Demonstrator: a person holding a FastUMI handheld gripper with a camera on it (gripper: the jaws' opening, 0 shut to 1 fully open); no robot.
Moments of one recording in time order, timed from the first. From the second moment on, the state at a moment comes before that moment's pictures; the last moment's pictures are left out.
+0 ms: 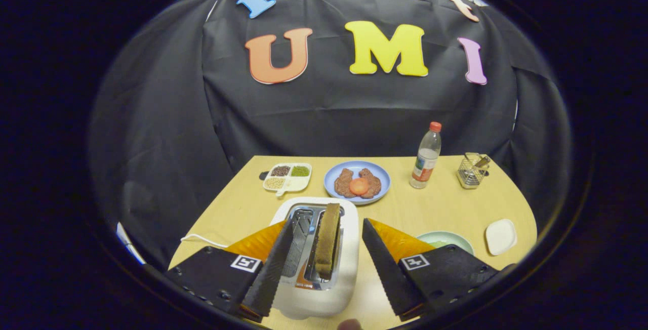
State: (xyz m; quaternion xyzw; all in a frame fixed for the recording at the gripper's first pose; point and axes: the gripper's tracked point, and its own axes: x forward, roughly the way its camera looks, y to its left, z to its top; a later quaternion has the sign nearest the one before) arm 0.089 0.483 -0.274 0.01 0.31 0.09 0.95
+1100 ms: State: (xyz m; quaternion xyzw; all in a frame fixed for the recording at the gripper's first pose) arm 0.091 0.474 -0.200 0.06 0.29 0.12 0.95
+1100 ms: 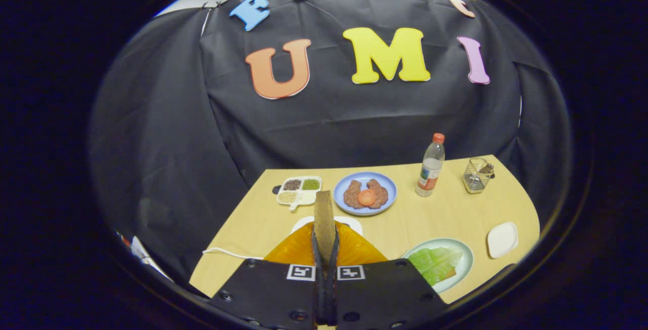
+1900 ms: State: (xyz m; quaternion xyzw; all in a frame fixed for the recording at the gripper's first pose) arm 0.077 0.345 -0.231 0.08 0.29 0.11 0.95
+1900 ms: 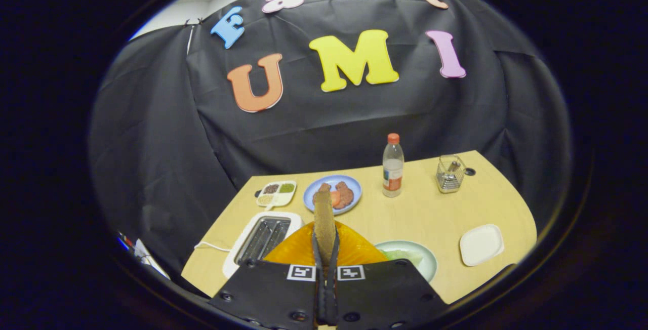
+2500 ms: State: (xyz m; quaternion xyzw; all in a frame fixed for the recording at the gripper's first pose) arm 0.064 0.304 -0.348 0.12 0.38 0.11 0.91
